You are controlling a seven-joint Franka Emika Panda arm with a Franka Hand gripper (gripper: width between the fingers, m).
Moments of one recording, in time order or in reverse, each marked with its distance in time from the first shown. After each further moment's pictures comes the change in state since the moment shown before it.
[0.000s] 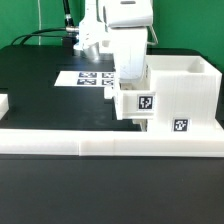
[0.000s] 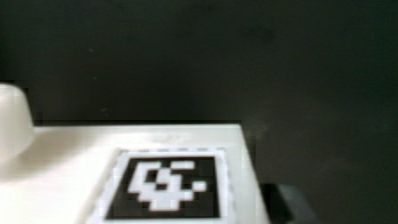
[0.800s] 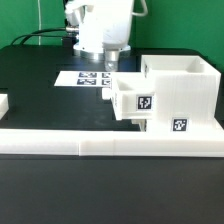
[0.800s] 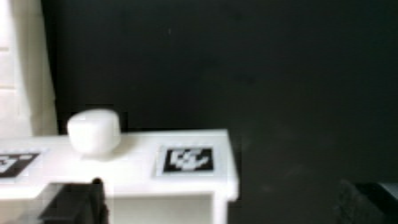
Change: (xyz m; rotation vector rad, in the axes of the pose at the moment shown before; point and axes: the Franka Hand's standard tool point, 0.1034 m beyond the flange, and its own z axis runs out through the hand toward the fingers) arm -0.039 0.000 -0.057 0.019 -0.052 -0.060
